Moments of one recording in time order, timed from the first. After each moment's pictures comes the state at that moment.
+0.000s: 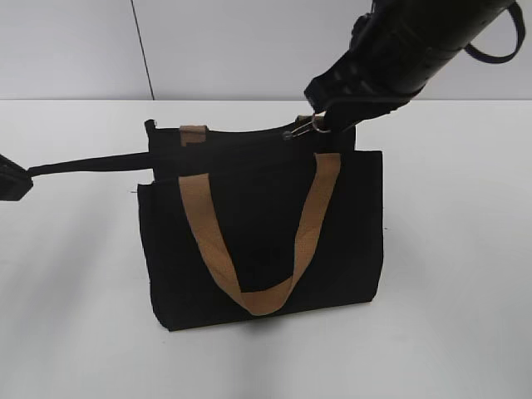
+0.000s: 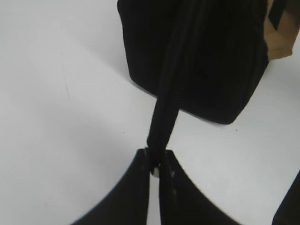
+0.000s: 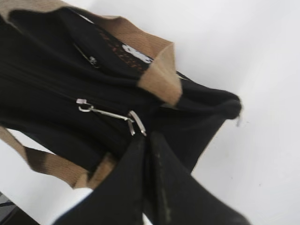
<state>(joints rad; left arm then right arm) -0.12 1.14 -0.80 -0.52 0.82 1.24 0.50 1.63 -1.33 0.17 0.84 -0.15</state>
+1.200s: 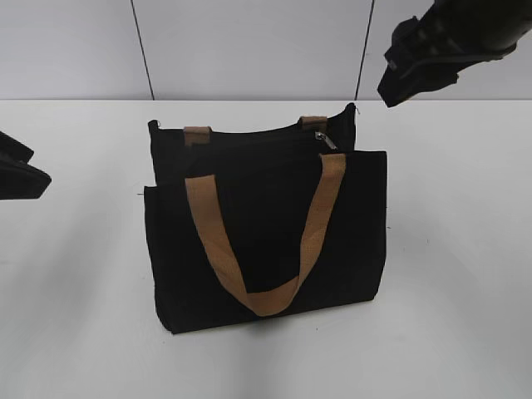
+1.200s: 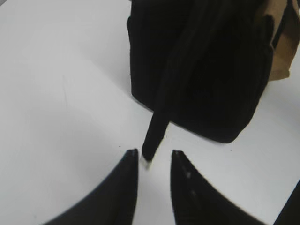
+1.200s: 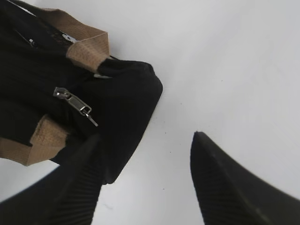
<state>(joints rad) -0.11 1.14 -0.80 -0.62 0.80 1.23 0.40 1.50 -1.33 0.07 0.94 -0.20</state>
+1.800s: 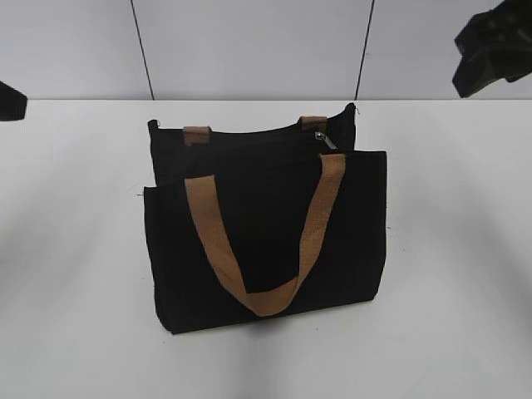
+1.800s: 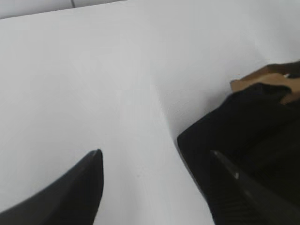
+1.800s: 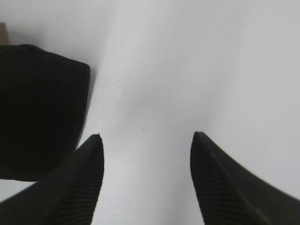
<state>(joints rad) -0.11 1.14 -0.85 -0.41 0.57 0.50 0.22 1.50 -1.33 0.01 0.98 -0.13</state>
